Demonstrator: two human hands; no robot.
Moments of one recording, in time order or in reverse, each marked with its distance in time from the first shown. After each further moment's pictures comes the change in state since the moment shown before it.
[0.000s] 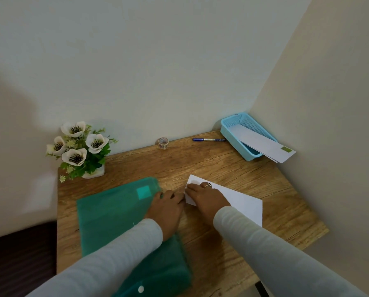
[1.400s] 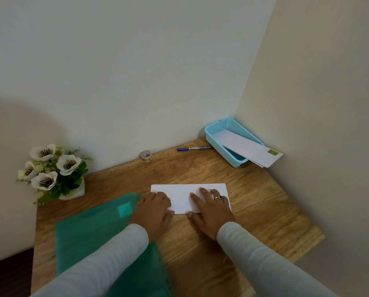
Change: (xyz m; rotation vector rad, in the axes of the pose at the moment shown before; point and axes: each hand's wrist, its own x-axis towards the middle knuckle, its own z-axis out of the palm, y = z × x) left_hand 0.036 0.004 -0.018 -0.140 -0.012 -0.162; right_hand -0.011 0.066 0.040 0.175 0.099 0.157
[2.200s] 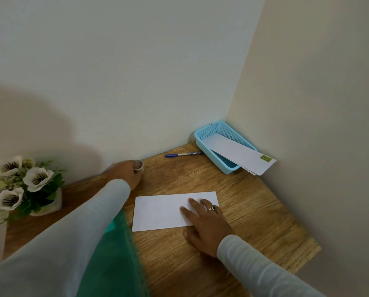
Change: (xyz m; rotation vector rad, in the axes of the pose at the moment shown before) left_hand 0.129 -0.056 -0.050 -0.180 0.153 -0.486; right_hand 0.000 0.030 -0.003 0.017 -0.015 -0.174
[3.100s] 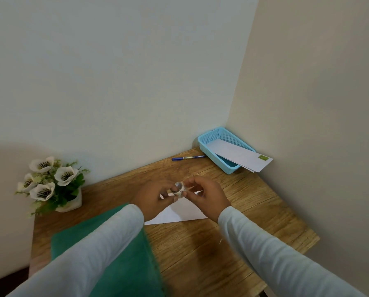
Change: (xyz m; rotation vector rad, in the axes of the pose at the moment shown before) left_hand -0.114 0.009 -0.017 -0.421 -0.165 0.612; right_hand -0.006 -0.037 -0.069 0.838 0.440 0.032
